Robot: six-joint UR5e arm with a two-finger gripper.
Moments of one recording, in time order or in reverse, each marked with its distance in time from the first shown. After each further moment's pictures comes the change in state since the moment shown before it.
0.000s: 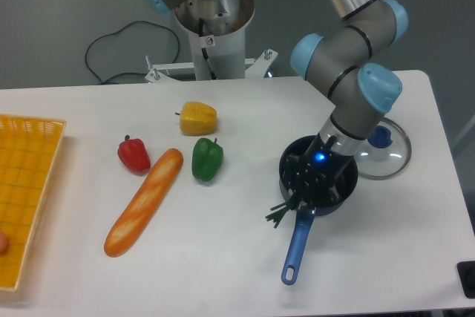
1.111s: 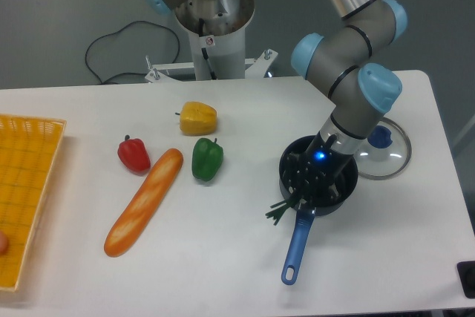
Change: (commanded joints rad) arm 0.000 0.002 -0.018 -0.003 0.008 0.011
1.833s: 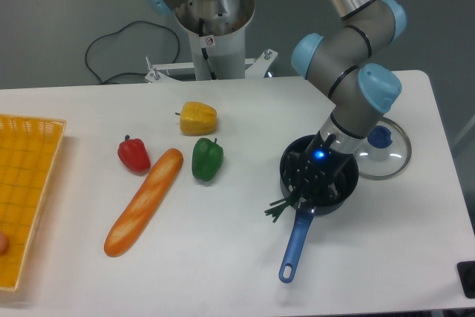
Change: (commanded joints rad) arm 0.006 0.000 -0.005 -0.002 0.002 0.029
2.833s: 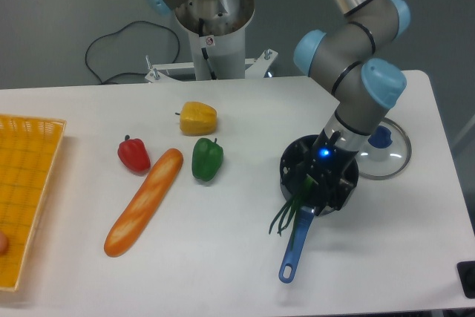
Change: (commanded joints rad) arm -0.005 0.078 0.048 -0.008 0.178 -0.014
